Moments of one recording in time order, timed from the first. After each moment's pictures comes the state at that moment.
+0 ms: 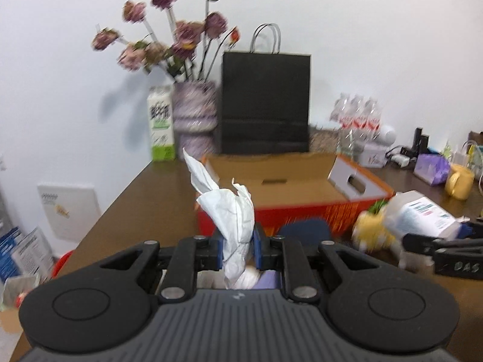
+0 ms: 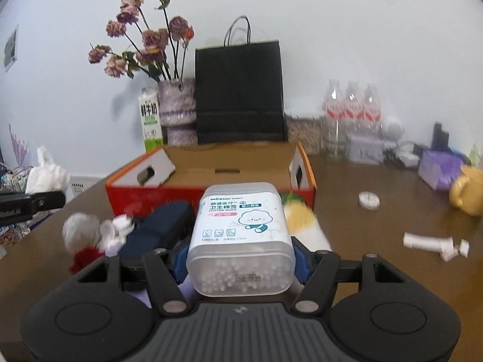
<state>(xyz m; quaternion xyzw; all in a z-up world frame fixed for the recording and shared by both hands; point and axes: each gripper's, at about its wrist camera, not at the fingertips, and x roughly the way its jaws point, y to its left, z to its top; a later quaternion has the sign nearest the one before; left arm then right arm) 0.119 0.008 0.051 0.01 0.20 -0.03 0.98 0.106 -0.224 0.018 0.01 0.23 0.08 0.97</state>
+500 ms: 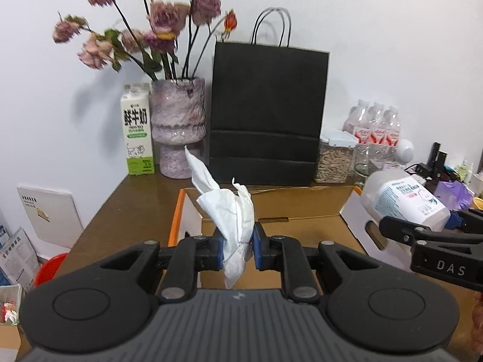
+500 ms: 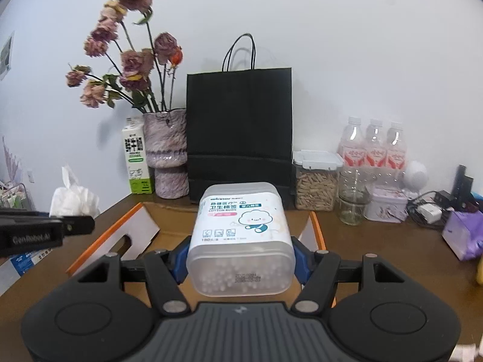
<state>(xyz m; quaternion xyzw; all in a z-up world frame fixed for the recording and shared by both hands) 0.274 -0.008 0.078 -0.01 0.25 -0.03 0.97 0.255 -0.202 0.071 0.00 0.20 0.08 0.98</state>
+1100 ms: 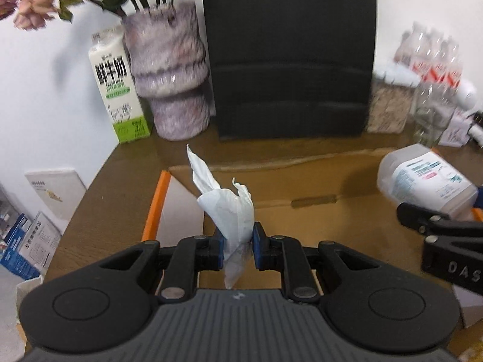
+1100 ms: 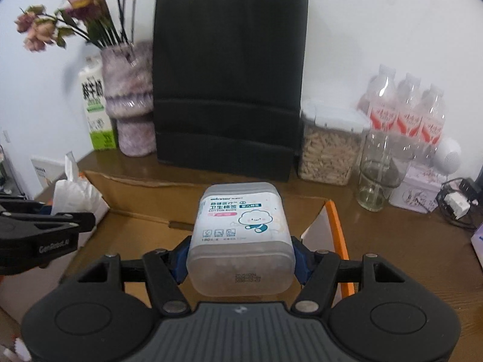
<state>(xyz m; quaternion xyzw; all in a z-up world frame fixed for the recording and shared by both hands) 0.417 -0.032 0.024 0.05 0.38 0.03 0.92 0.405 -0.195 0.026 -0.03 0.33 0.07 0.94</state>
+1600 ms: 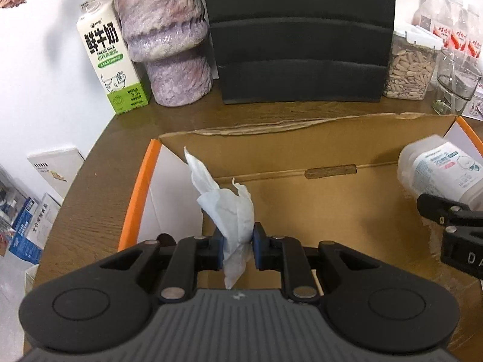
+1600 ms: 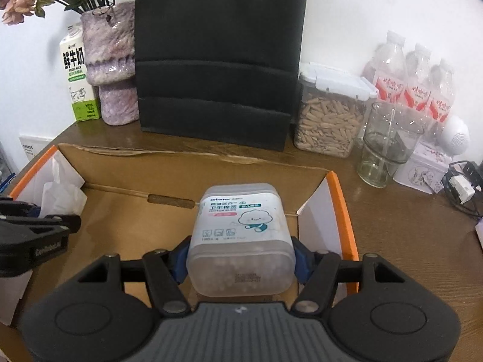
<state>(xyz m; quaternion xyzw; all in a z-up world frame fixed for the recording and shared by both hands) 0.440 -0.033 0.000 0.07 0.43 0.04 0.90 0.429 -0.195 0.005 -0.04 0.39 0.05 0.92</state>
